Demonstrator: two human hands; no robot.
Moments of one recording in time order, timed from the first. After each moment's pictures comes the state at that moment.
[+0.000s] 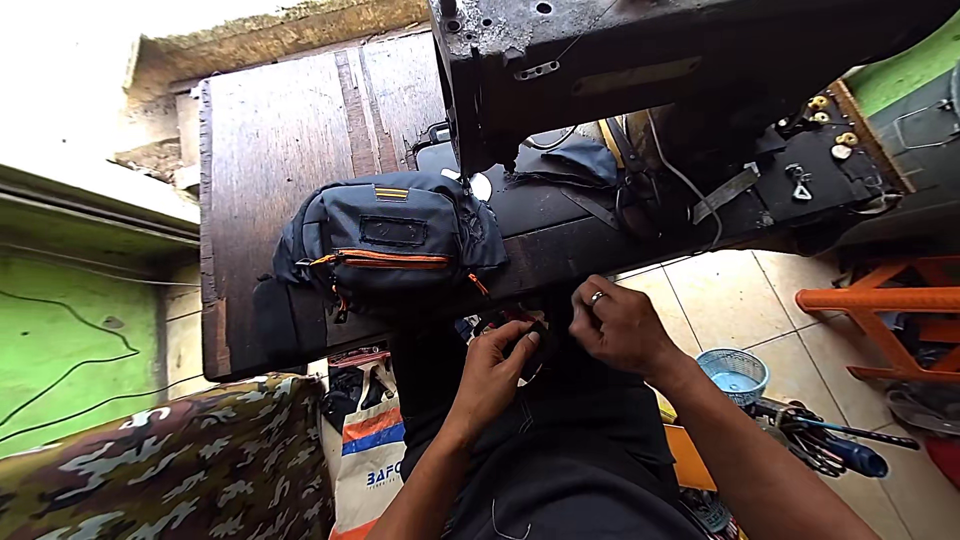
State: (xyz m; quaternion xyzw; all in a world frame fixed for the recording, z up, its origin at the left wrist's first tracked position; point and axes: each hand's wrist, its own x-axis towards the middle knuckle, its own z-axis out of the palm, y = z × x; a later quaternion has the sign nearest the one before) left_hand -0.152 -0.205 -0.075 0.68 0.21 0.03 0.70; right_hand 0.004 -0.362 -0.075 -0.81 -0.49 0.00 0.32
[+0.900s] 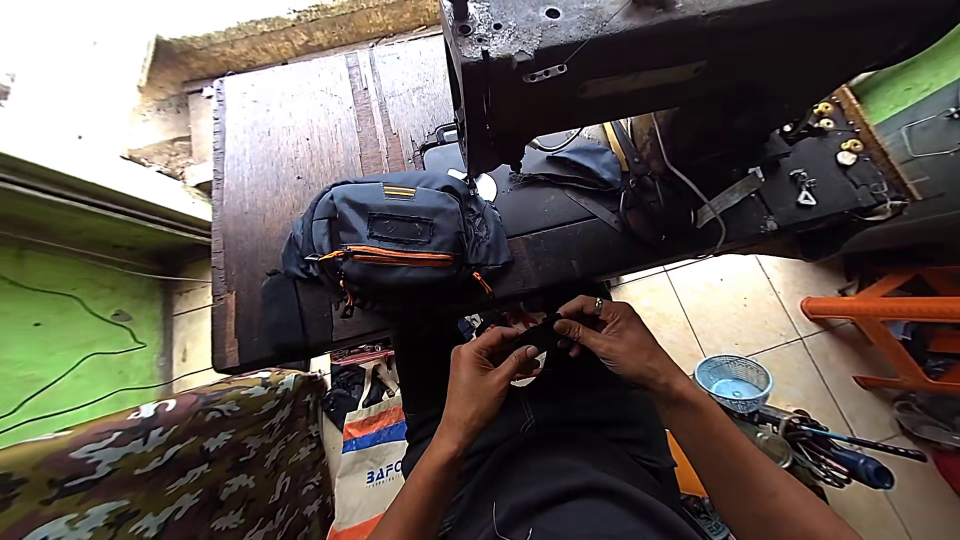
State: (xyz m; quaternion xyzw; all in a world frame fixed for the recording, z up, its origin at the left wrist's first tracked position) left_hand -0.169 -0.208 -0.070 0.63 0.24 0.08 0.73; right_hand -0.014 -0.364 -0.070 -0.67 -0.23 0.38 0.60
